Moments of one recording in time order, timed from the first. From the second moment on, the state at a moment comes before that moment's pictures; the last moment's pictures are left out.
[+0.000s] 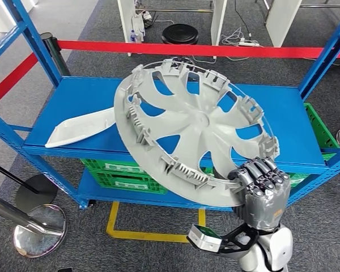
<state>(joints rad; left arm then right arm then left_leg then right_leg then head) 0.00 -0.09 0.48 -0.20 -0.24 0.05 -0.52 0.12 0.28 0.03 -1.89 1.22 -0.68 -0.69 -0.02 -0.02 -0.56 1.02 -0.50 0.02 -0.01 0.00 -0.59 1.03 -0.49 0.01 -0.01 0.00</state>
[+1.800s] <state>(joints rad) 0.00 -0.10 0.54 -0.20 -0.33 0.11 -0.50 0.18 0.18 0.15 -1.78 1.01 -0.68 -0.68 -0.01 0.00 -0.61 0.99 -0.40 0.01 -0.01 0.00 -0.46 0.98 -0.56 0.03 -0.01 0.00</state>
